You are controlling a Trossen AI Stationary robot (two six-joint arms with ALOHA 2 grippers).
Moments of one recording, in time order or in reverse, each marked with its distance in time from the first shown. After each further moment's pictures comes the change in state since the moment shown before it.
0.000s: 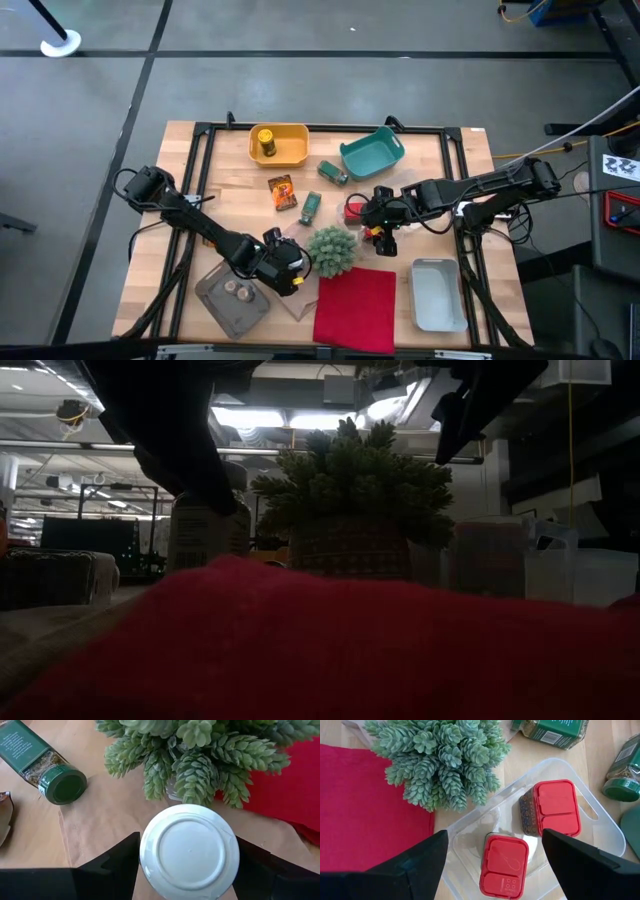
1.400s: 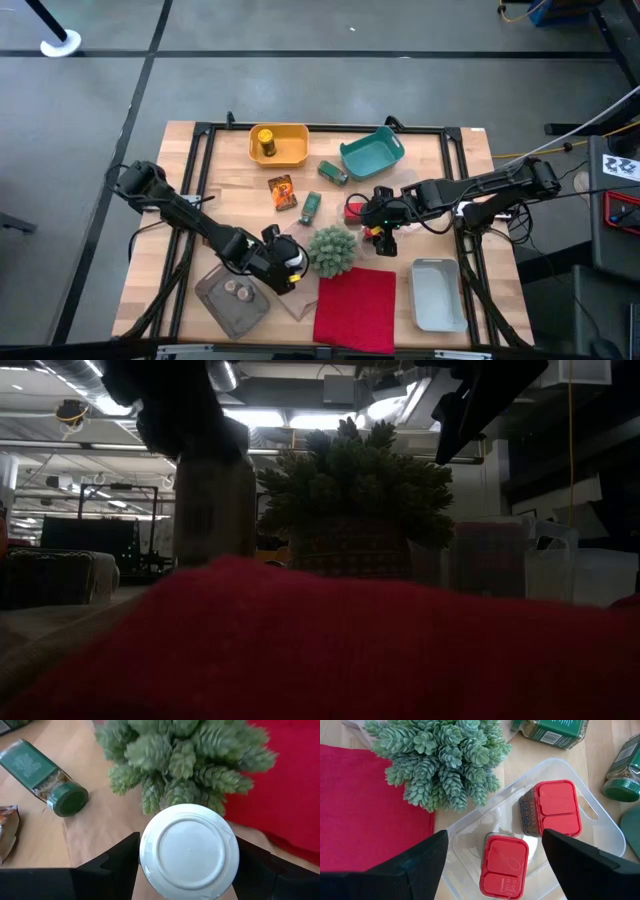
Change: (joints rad) left arm 0.000 -0.090 0.000 0.003 0.006 0.027; right arm 0.000 0.000 0.000 0.001 0.000 0.000
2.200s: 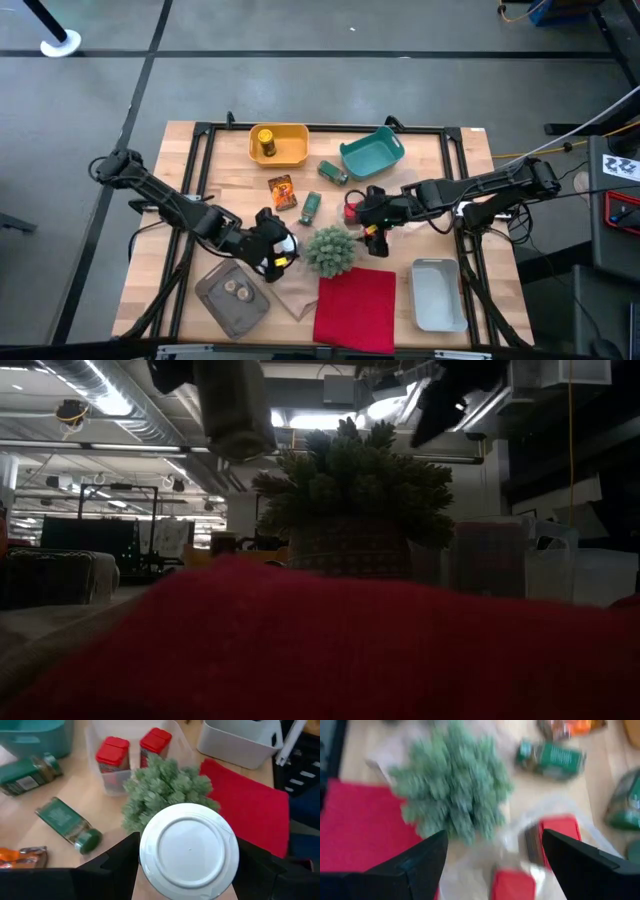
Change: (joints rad) left arm 0.030 -0.240 0.000 0.002 -0.018 0.107; right arm 0.000 0.000 0.000 0.150 0.000 0.006
